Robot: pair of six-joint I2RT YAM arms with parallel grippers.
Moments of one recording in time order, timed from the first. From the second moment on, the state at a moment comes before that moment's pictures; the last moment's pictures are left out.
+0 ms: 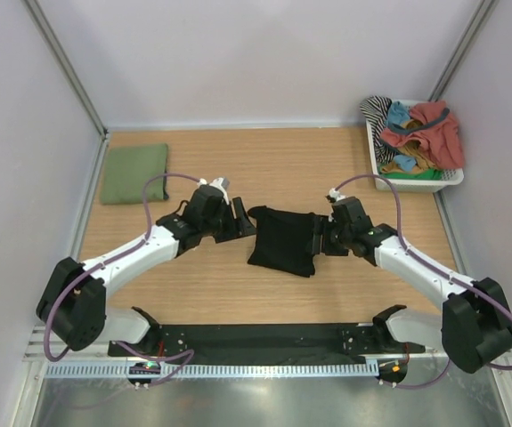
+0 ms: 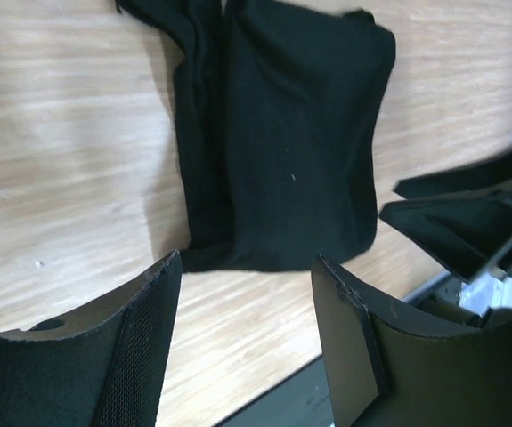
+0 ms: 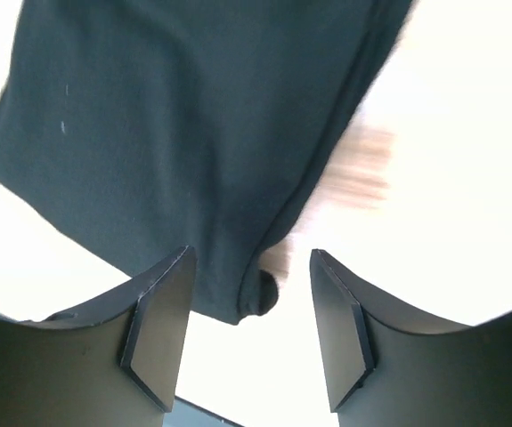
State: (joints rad) left arm -0.64 1.33 0.83 -0.21 0.15 -0.78; right arm 0.45 1.19 0.64 -0.37 -0.15 0.49
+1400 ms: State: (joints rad) left arm -0.63 1.97 1.39 -0.27 0.18 -0.59; right arm 0.31 1.68 0.99 -0.27 -0.07 0.49
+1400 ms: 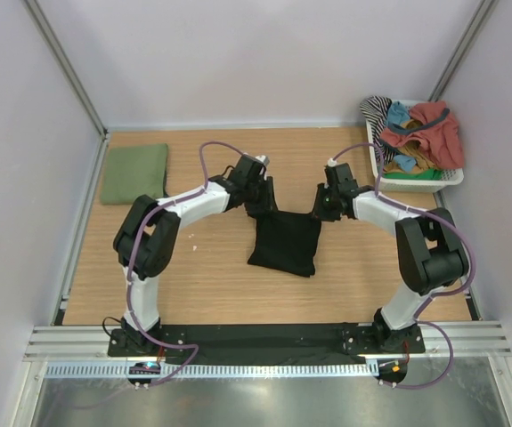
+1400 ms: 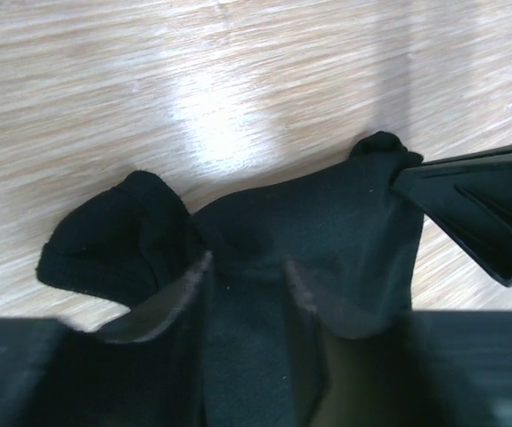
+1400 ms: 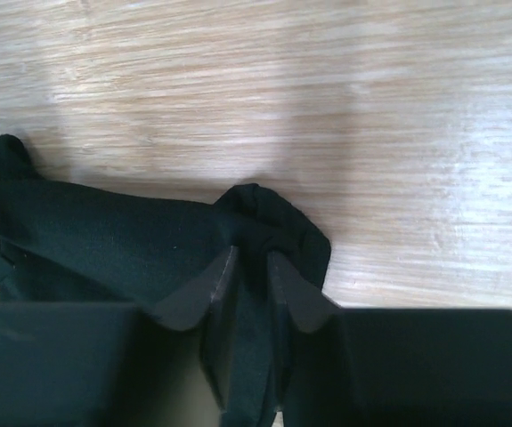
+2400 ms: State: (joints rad) left arm -0.63 1.69 1.35 -0.37 0.09 -0.60; right arm 0.31 1.34 0.89 -0.26 -0.16 0.46
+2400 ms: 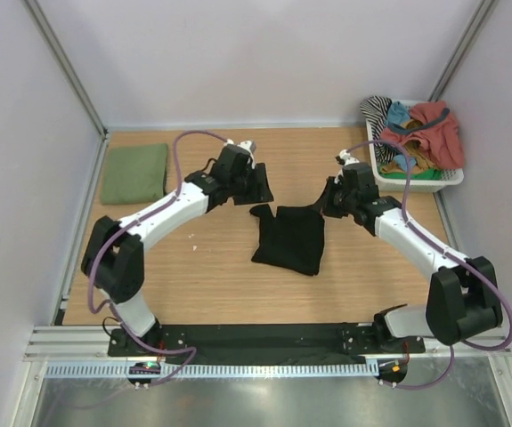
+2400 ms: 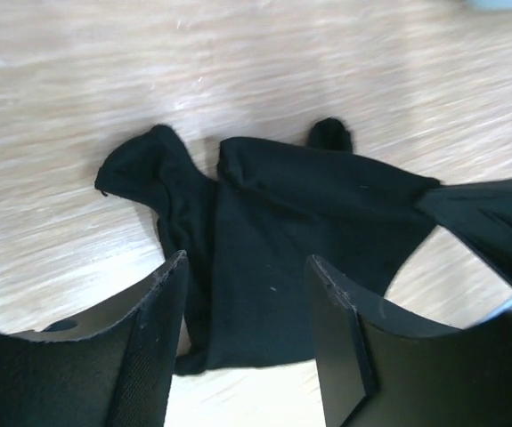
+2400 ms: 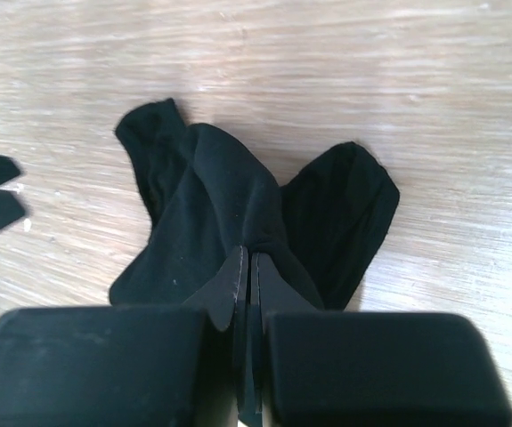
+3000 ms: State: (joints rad) left arm -0.63 2.03 1.48 -0.31 0.22 -0.63; right arm 0.31 1.43 0.89 -0.26 -0.14 0.46
